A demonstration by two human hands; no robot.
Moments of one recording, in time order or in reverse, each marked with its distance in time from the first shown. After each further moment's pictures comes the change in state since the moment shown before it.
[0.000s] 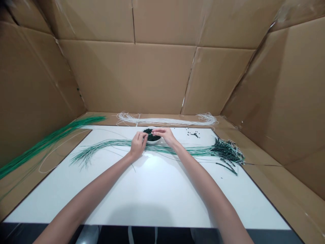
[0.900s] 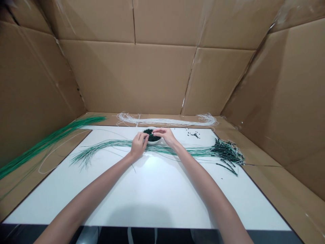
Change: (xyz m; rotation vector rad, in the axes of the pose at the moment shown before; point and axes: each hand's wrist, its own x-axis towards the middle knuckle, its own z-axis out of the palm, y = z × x) left_hand 0.001 0.000 0.000 0.007 -0.009 0.024; right_hand 0.001 0.001 0.000 0.062 0.002 -0.002
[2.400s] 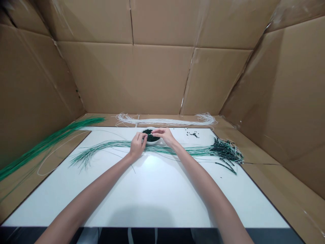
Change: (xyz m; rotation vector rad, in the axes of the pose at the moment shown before) left_hand -0.001 -0.001 0.001 0.011 -0.009 -0.022; right_hand -0.003 -0.004 0.000 -0.063 -0.006 -0.005
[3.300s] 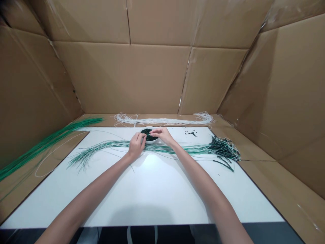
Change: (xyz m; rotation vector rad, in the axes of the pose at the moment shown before) left_hand 0.000 0.001 -0.002 0.019 -0.026 0.045; right_hand -0.003 -0.009 0.002 -0.146 -0.033 -0.007
